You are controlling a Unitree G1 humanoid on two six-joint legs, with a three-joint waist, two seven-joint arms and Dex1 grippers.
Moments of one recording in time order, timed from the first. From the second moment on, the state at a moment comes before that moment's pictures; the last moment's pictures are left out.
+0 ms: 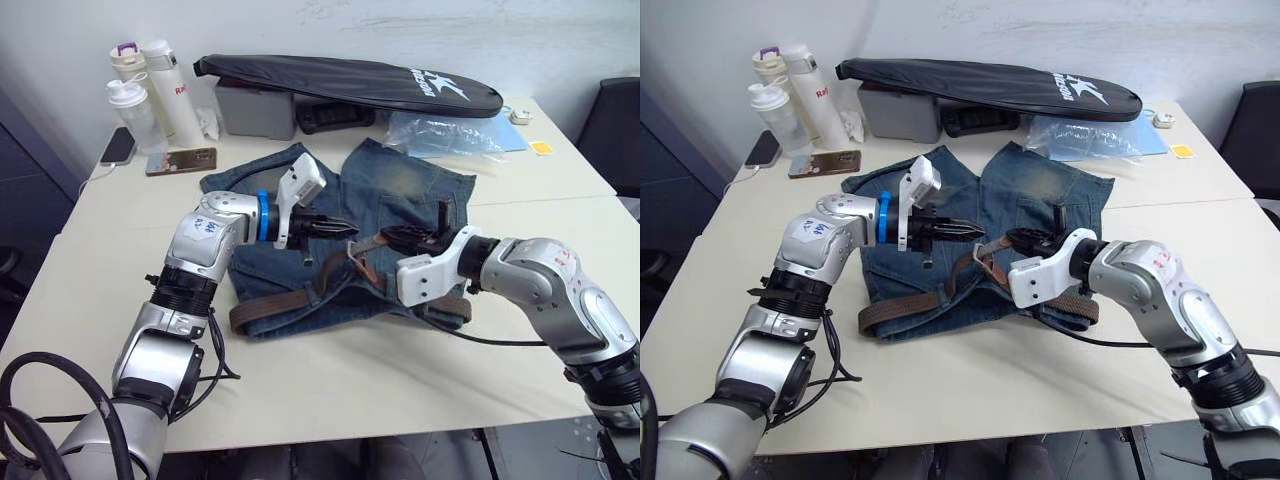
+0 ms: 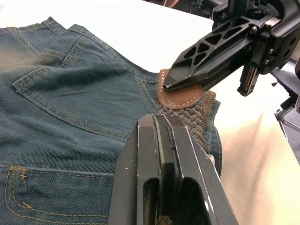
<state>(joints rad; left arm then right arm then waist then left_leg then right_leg) -0.94 0.39 -0.17 0.28 -0.30 0.65 -1.05 -0.48 -0.84 0.22 -0.28 -0.48 -0.20 0.75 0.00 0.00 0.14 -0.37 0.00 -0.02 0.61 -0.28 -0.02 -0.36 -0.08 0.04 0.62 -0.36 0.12</state>
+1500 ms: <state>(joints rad) -0.85 0.44 -0.39 0.55 0.04 0.30 -1.16 -1.04 -0.88 0.29 -0.03 -0.53 -0.66 0.82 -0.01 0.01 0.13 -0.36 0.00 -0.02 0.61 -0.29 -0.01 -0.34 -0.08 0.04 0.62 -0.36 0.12</state>
